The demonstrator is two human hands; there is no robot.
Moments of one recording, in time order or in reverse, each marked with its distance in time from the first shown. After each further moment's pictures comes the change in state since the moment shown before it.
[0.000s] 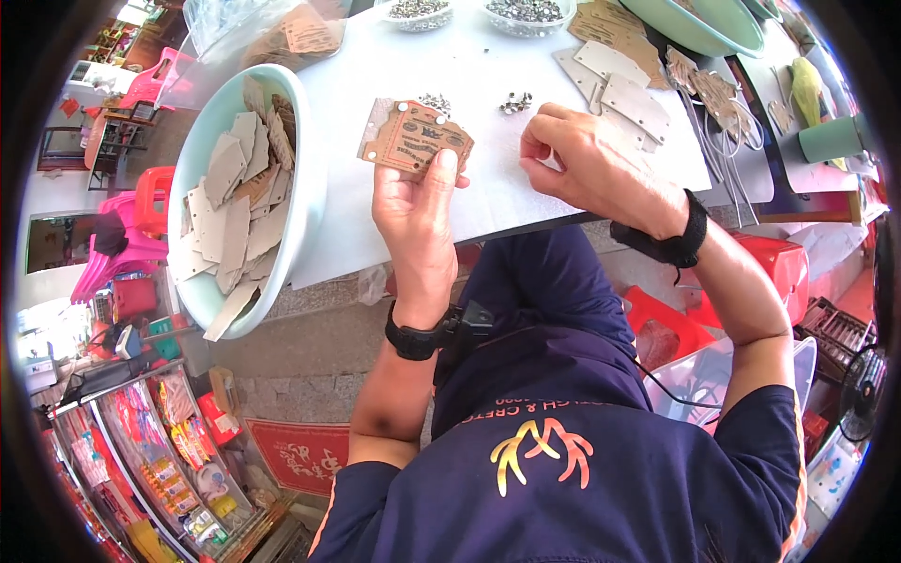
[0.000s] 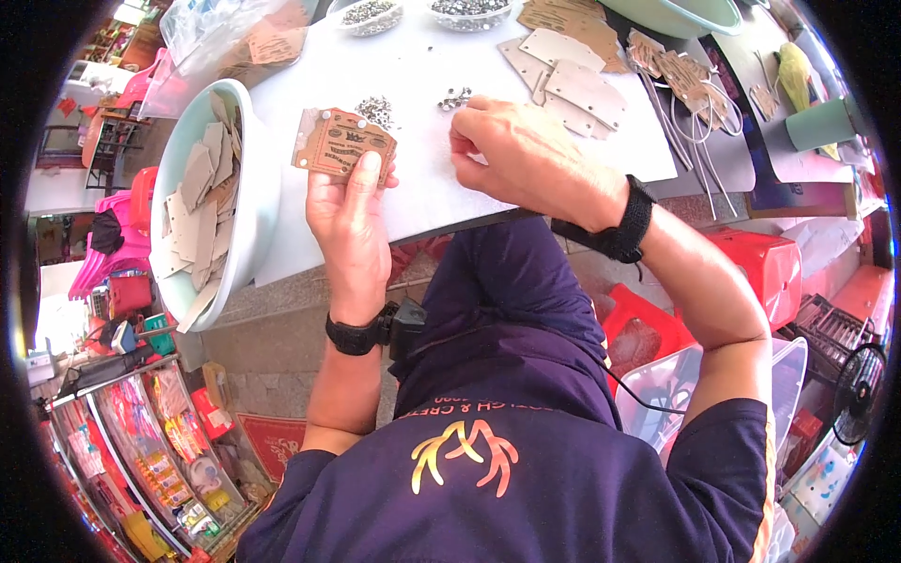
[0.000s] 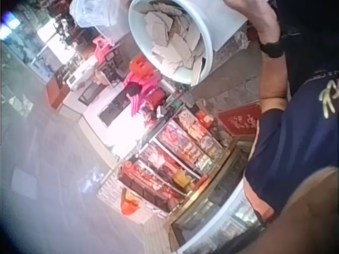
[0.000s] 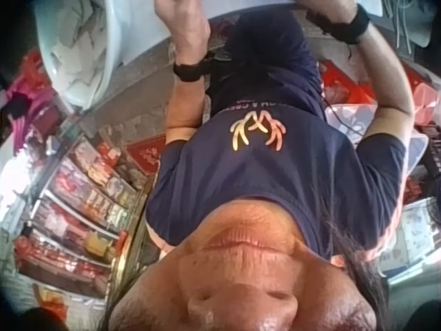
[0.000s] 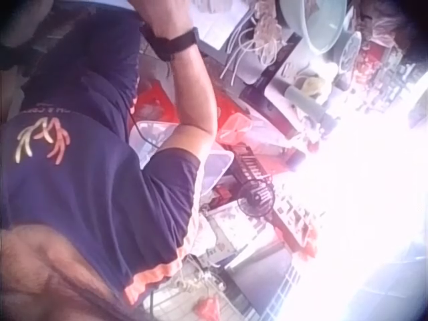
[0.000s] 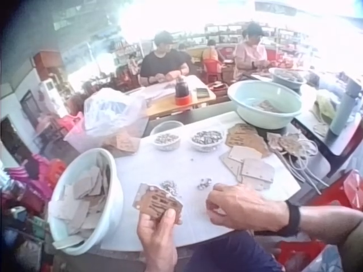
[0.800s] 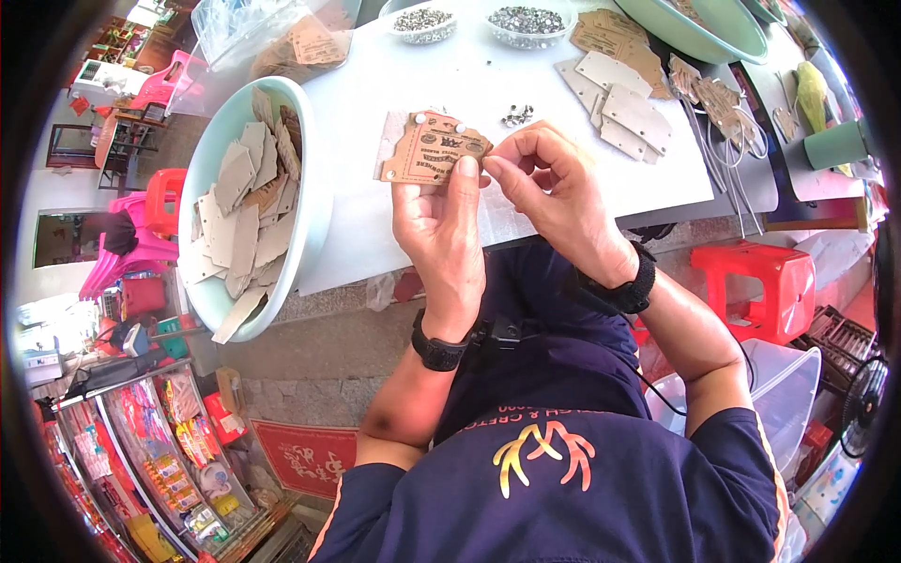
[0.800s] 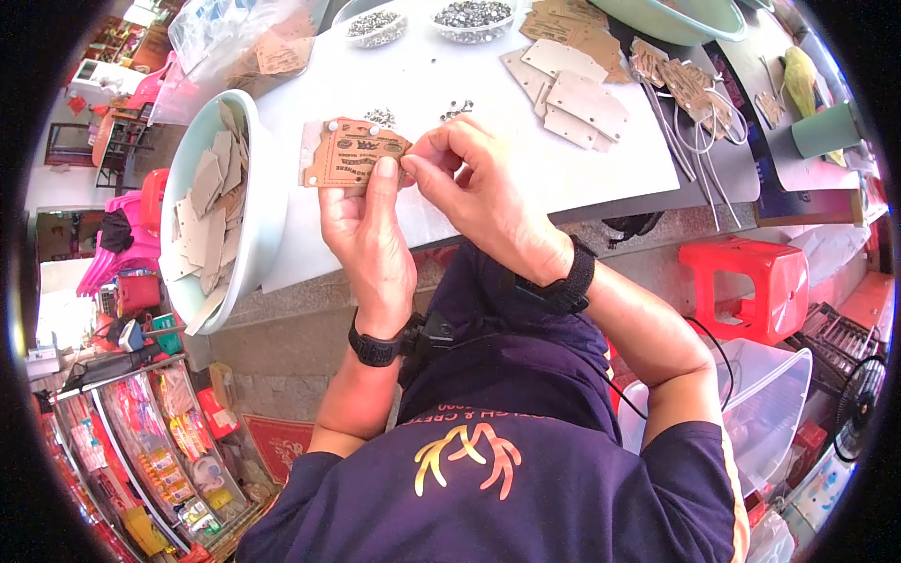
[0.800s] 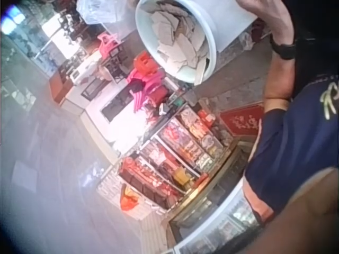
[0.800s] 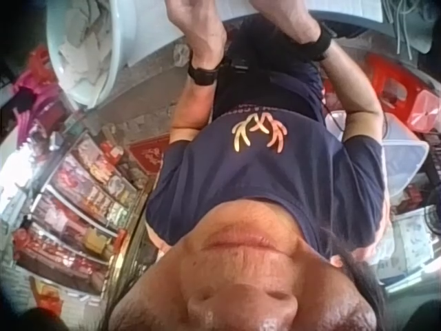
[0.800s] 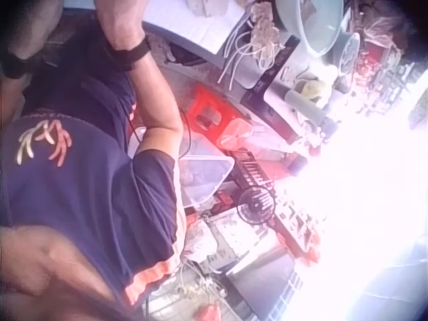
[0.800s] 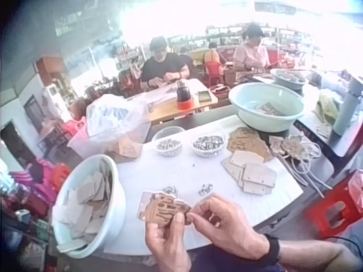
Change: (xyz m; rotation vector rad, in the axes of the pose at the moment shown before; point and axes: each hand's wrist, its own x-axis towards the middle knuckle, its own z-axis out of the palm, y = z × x) left_hand -0.010 0.000 0.028 0.035 0.058 0.100; right_hand 0.002 -0.040 0.038 0.754 0.460 0.276
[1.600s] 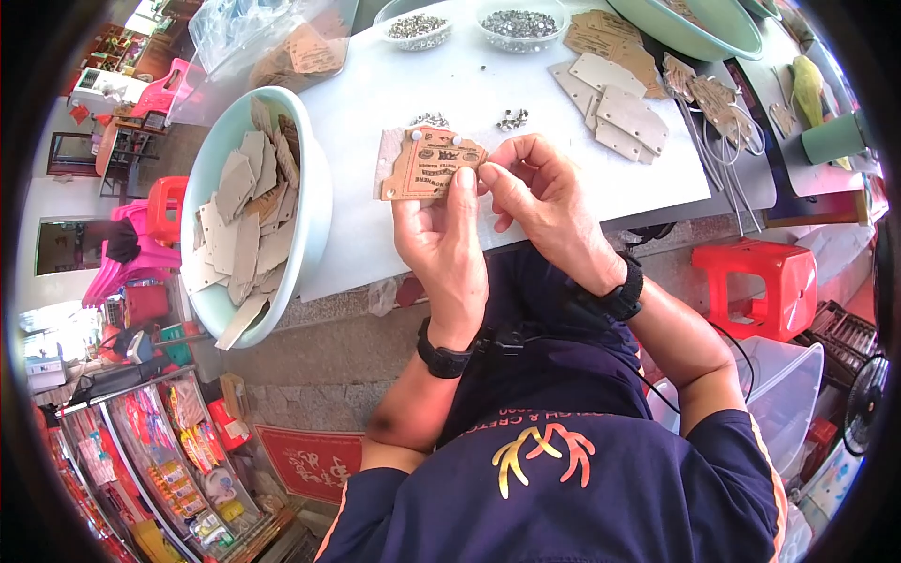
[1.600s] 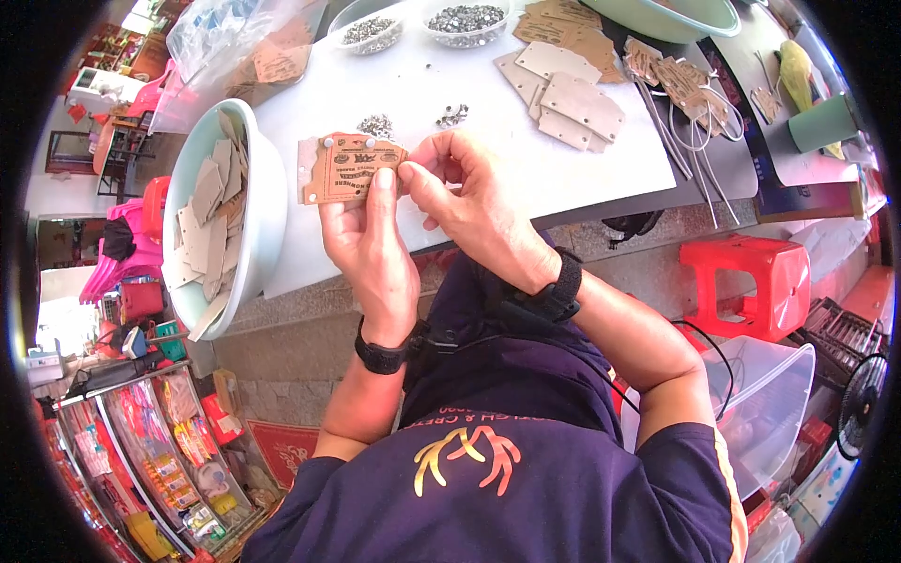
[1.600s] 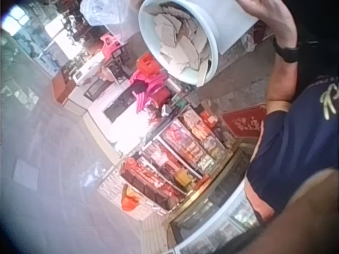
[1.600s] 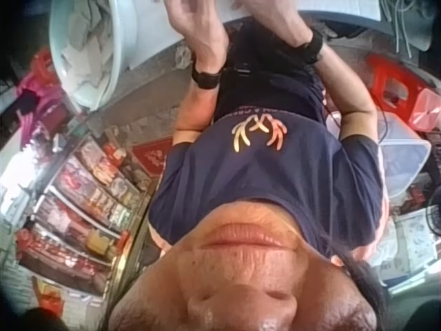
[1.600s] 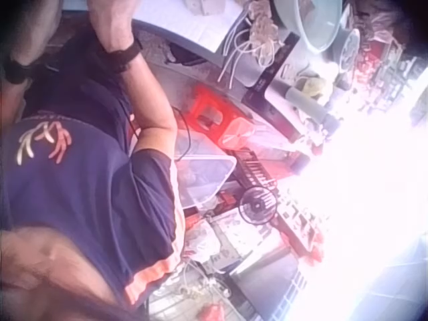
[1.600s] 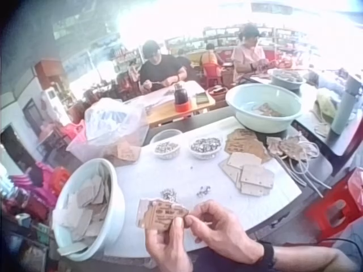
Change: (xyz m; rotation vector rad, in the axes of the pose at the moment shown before) left_hand -0.008 0.008 0.007 0.050 -0.005 0.023; right_hand -0.006 -0.006 0.007 0.388 -0.022 0.344
